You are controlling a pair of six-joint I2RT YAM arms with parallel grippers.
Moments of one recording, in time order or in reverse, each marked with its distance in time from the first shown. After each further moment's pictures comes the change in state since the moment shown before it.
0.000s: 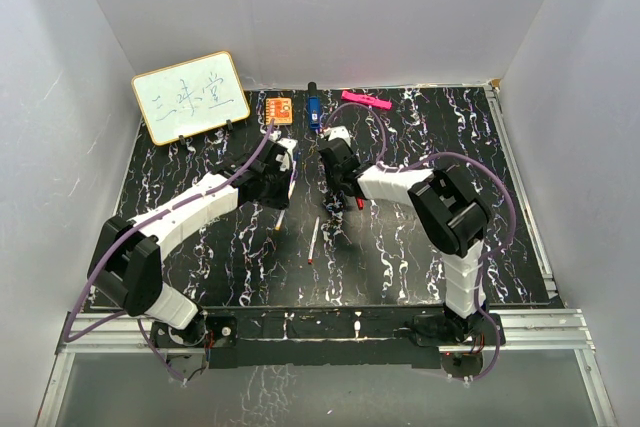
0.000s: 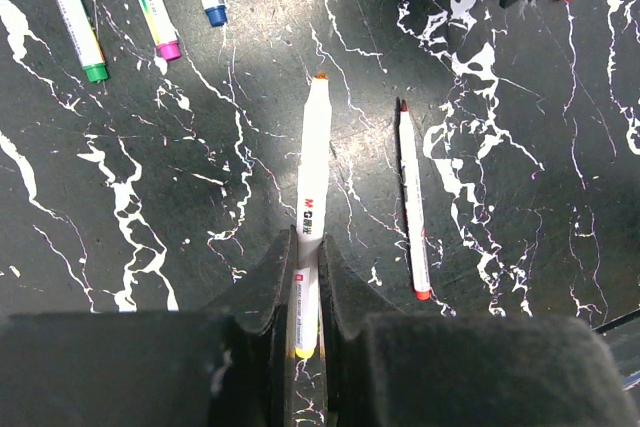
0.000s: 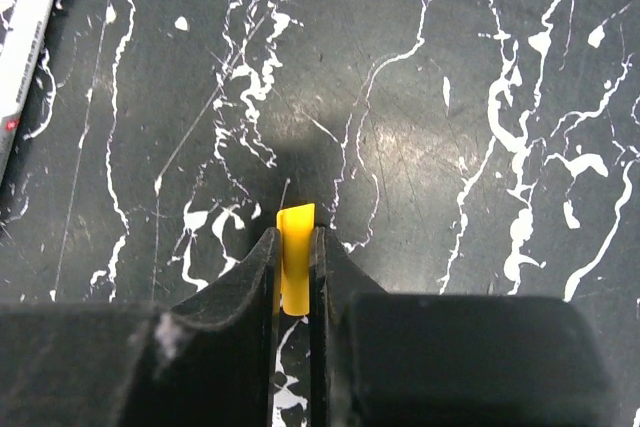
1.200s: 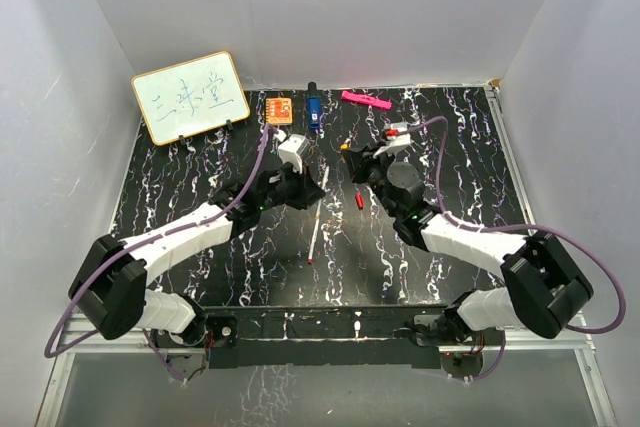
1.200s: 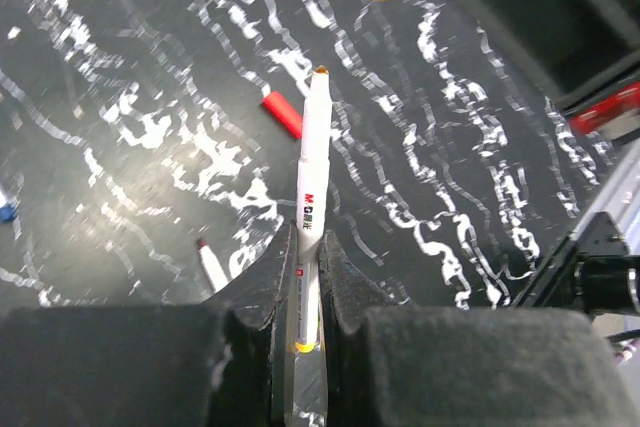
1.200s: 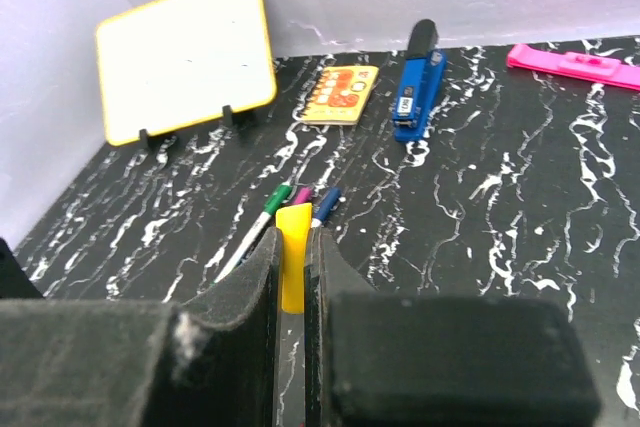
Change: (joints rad) left arm -0.083 -0.139 -0.259 0.630 0.167 -0.114; right arm 0.000 -0.645 -0.549 0.713 -0.045 0.040
